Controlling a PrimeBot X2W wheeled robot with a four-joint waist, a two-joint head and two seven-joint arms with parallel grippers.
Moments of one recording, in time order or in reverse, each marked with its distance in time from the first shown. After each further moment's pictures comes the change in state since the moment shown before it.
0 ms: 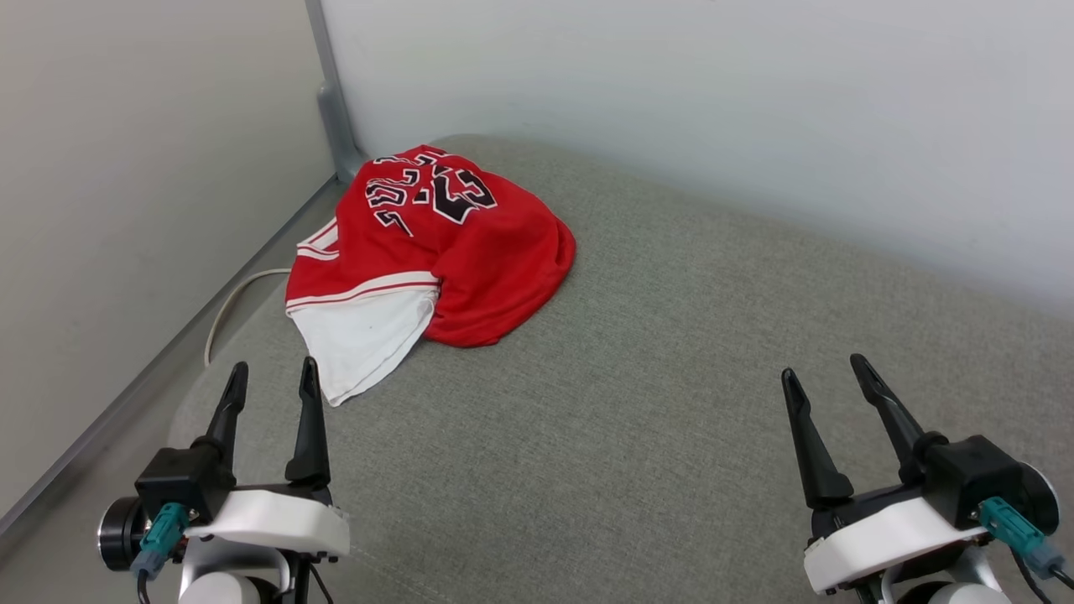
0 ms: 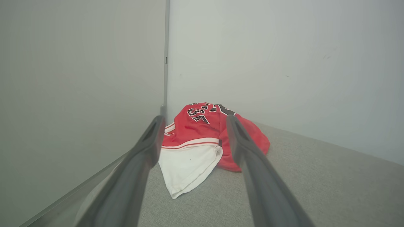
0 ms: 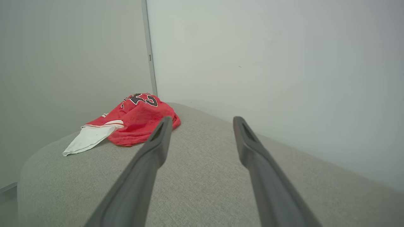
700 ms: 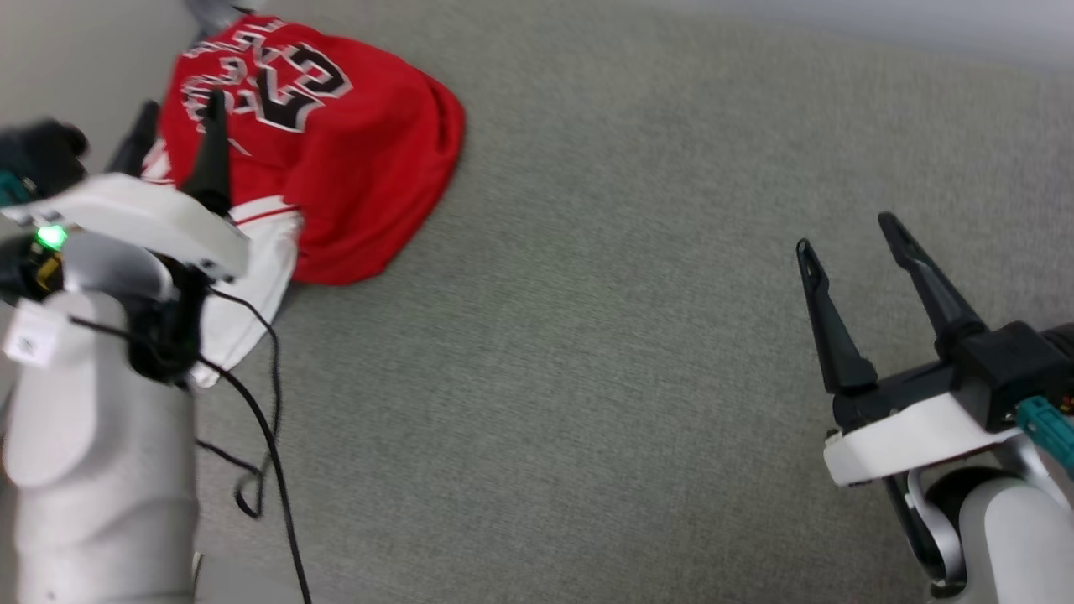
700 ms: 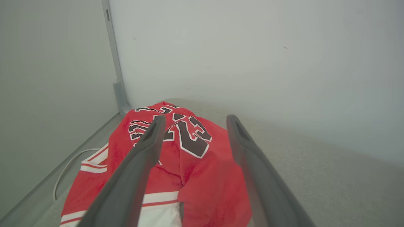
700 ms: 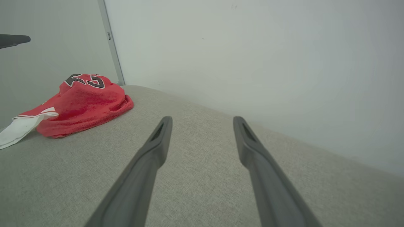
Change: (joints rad) left arm -0.578 0.141 0.036 0.268 -0.251 -0.026 0.287; right arm -0.190 -0.057 0.026 -0.123 -0.075 0.000 0.095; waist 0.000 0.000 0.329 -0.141
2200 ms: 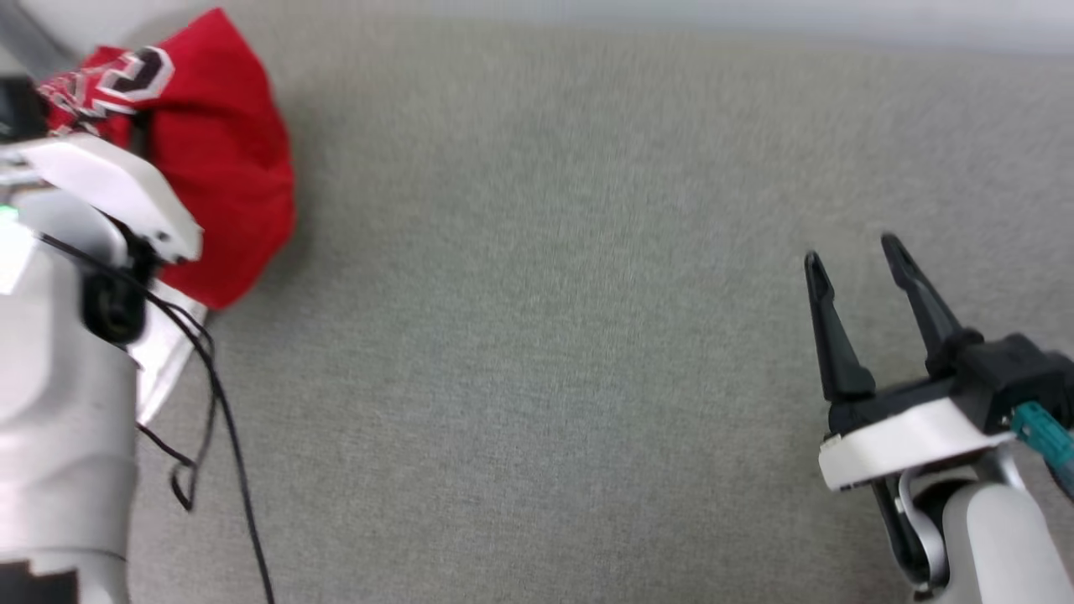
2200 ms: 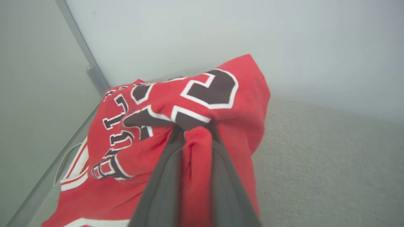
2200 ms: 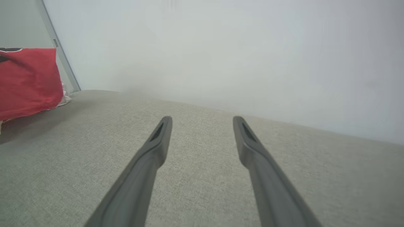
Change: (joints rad) left arm -0.179 0.179 -0.141 0.292 -0.018 0.056 0.106; right arm -0.022 0.043 -0.043 0.140 0.045 0.000 -0.098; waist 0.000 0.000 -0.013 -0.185
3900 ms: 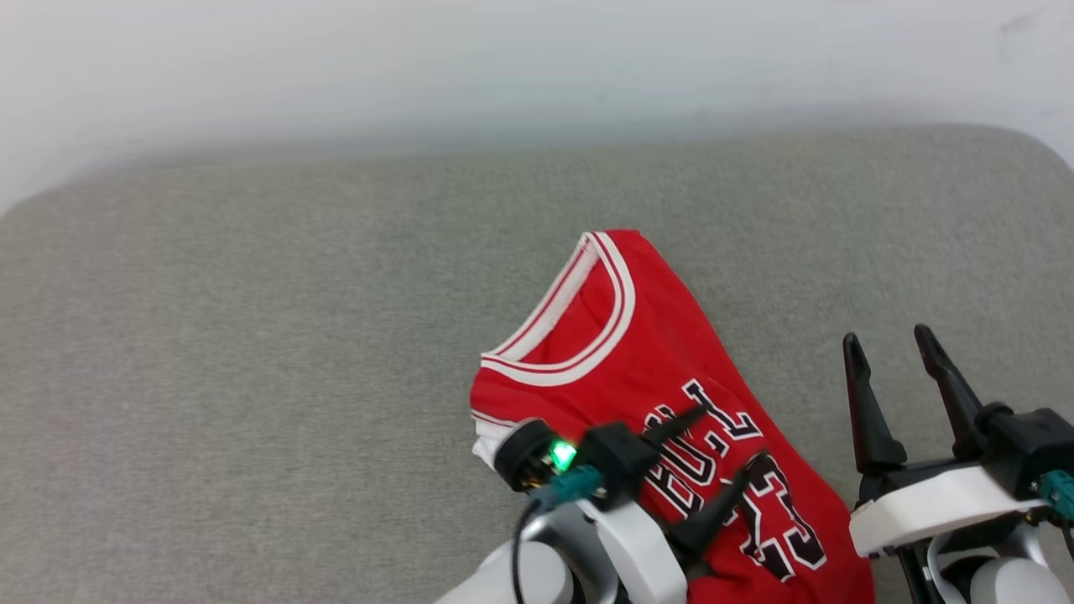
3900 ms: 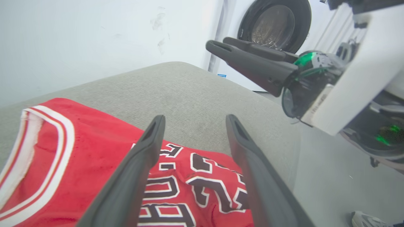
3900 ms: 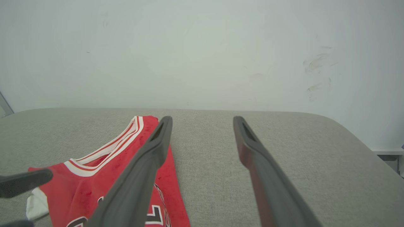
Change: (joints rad) left arm 0.409 -0.281 -0.880 -0.441 -0.091 0.000 -0.238; right arm 0.152 0.015 -0.092 0.002 0.039 0.000 0.005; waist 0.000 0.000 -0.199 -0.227
